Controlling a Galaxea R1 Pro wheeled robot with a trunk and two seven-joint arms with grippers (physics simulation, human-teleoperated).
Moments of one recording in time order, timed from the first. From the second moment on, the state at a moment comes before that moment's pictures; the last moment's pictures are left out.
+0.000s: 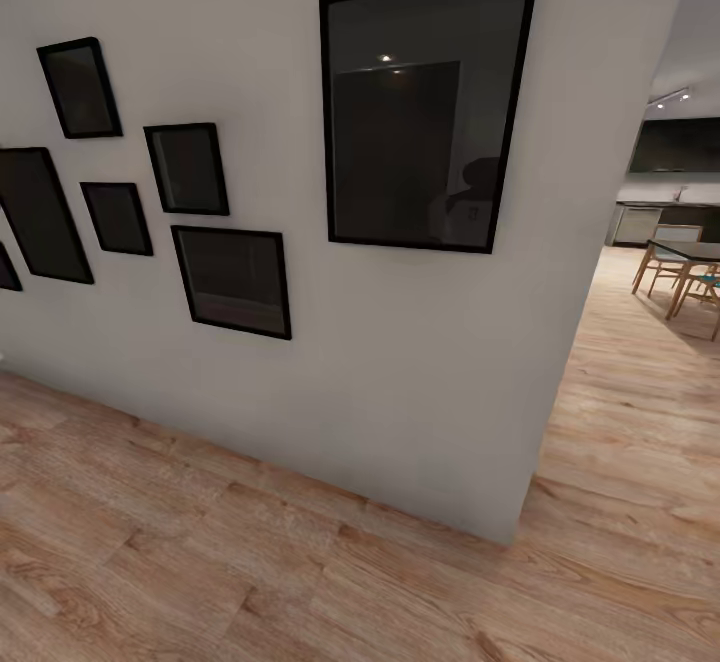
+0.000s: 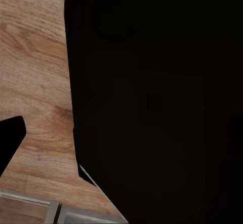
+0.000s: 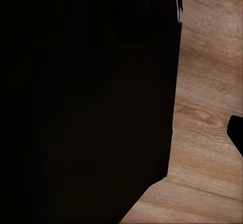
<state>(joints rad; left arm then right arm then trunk) 0.00 0.00 0.00 0.00 0.00 0.00 0.00 0.00 0.00 0.00 0.00 0.00 0.00 0.00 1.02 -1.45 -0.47</state>
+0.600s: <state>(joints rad) 0.00 0.01 0.00 -0.01 0.00 0.00 0.00 0.00 0.03 0.00 -0.04 0.00 -0.04 0.00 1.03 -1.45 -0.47</state>
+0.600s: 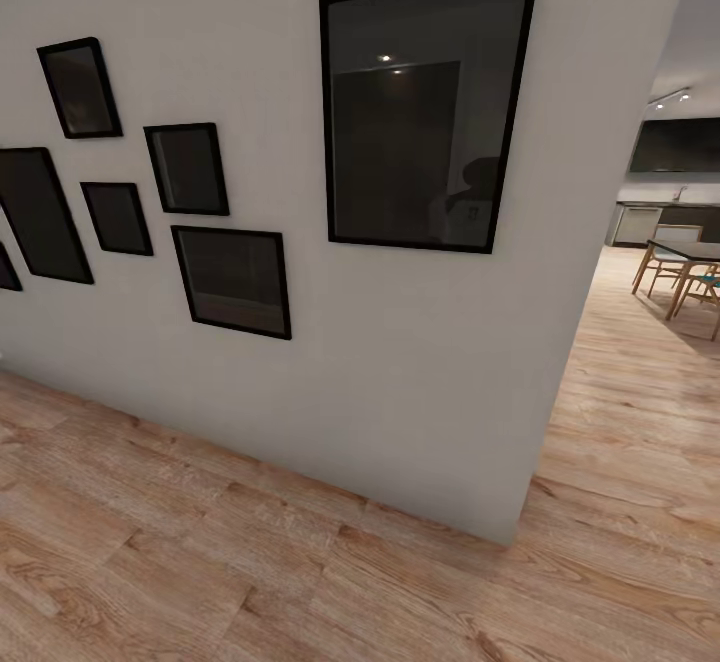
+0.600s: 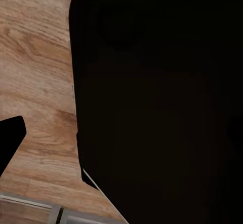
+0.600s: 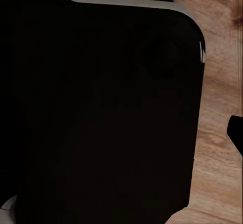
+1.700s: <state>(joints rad) -0.14 0.05 0.01 -0.20 0.00 -0.19 0.04 -0.03 -0.15 -0.03 -0.23 -0.05 -0.22 0.00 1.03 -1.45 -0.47</state>
